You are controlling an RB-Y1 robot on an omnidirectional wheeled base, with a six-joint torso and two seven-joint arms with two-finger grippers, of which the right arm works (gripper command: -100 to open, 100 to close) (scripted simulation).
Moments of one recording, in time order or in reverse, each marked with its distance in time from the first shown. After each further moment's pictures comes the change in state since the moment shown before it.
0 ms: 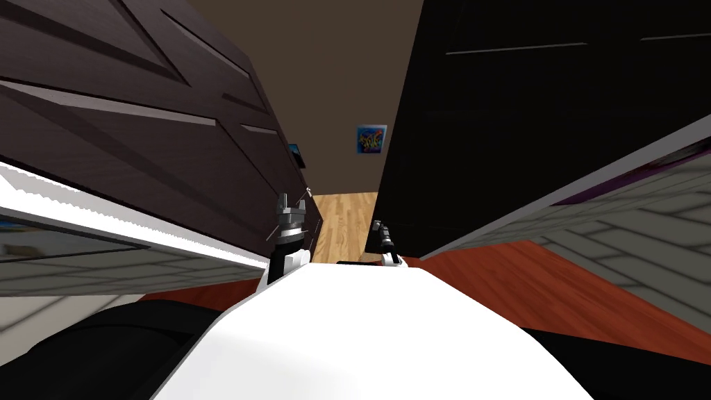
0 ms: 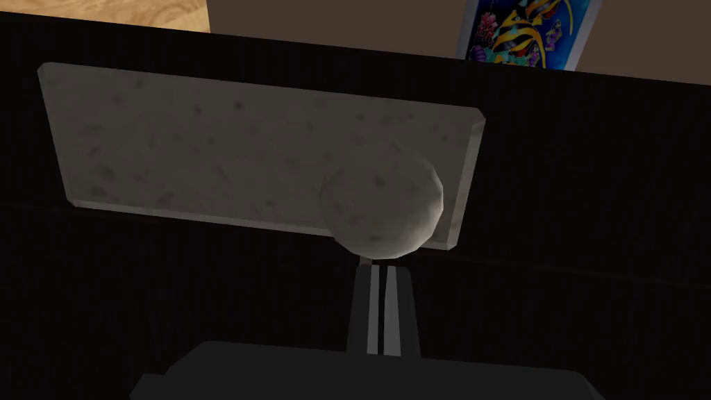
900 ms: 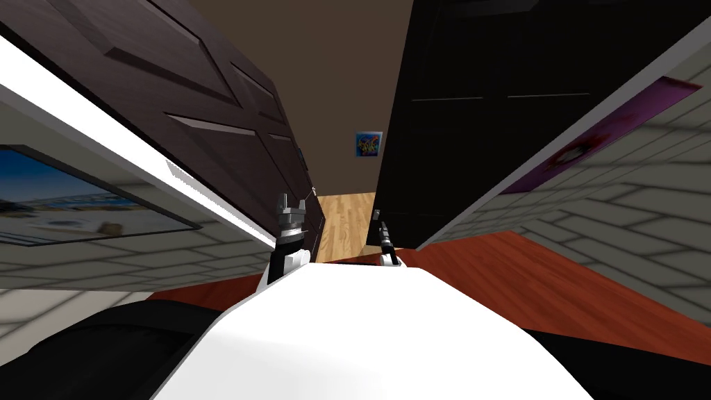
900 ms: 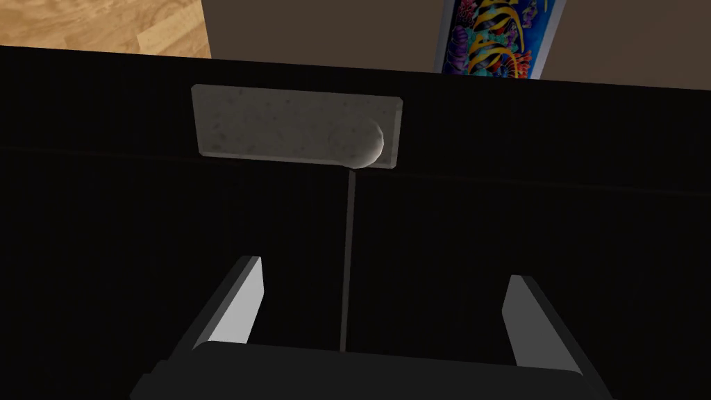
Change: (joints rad) arm 0.018 0.019 -0.002 -0.009 -0.012 -0.005 -0.002
